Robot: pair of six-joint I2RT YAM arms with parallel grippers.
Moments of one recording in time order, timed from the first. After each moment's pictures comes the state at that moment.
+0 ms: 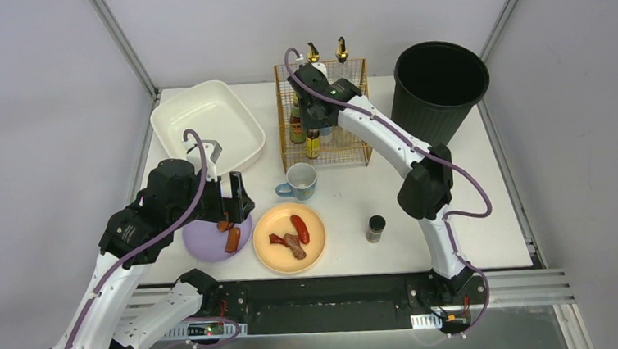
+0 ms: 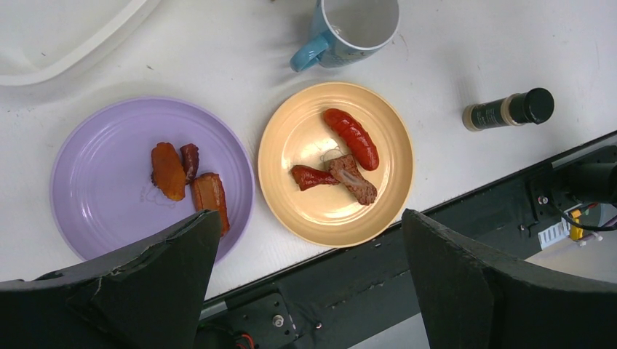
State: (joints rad) left arm -0.54 0.75 1.15 -1.05 0.00 -0.34; right arm 0.74 2.14 2.20 -0.99 0.35 0.47
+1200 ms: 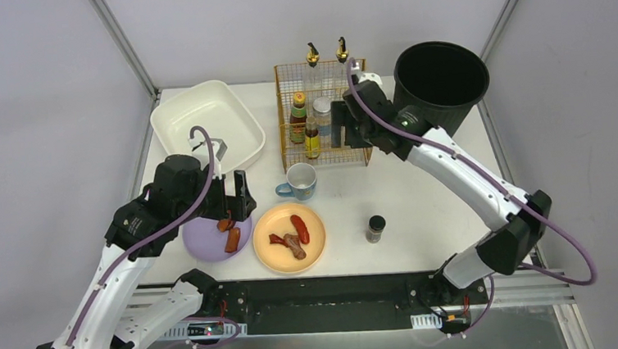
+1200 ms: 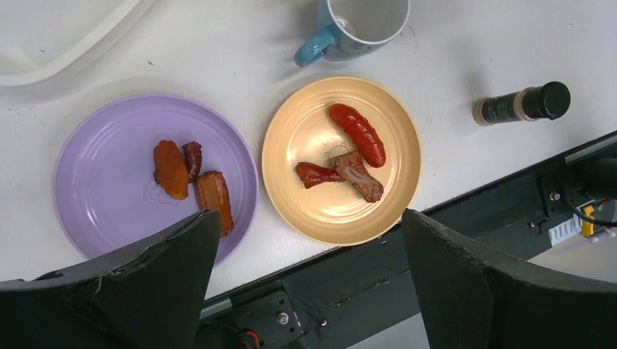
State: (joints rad) left arm -0.54 0.78 1.15 -1.05 -0.01 -0.33; right arm 0.73 1.56 1.65 -0.87 0.32 0.52
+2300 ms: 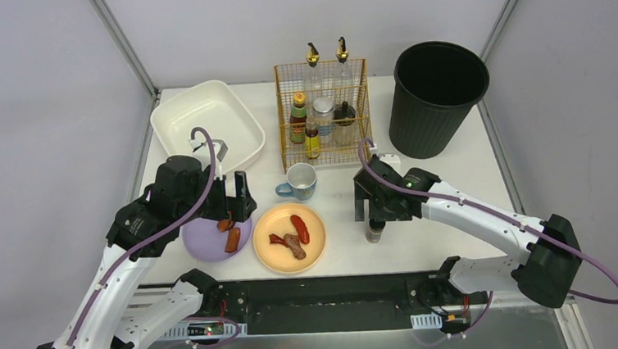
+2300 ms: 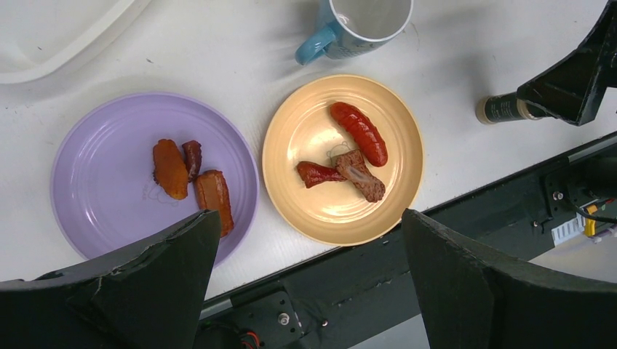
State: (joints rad) left arm -0.54 0.78 1.13 -1.04 0.00 -0.32; right arm 0.87 1.23 0.96 -0.95 0.30 0.82
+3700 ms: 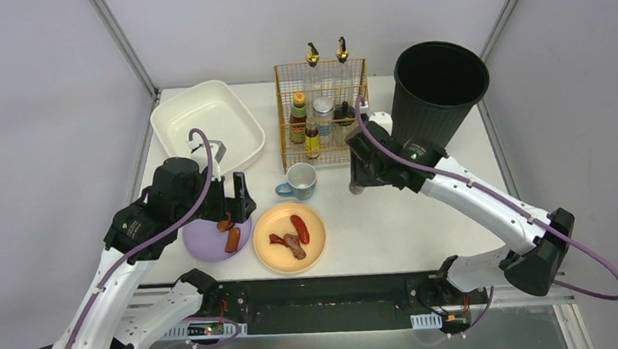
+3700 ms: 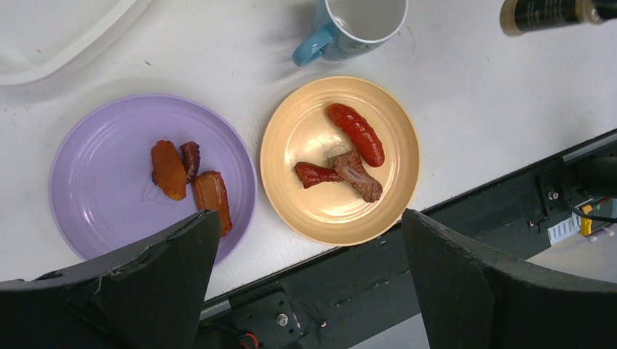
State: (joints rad) left arm -0.54 0.76 1.13 -1.04 0.00 -0.33; right arm 0.89 1.32 1.33 -1.02 0.39 0.73
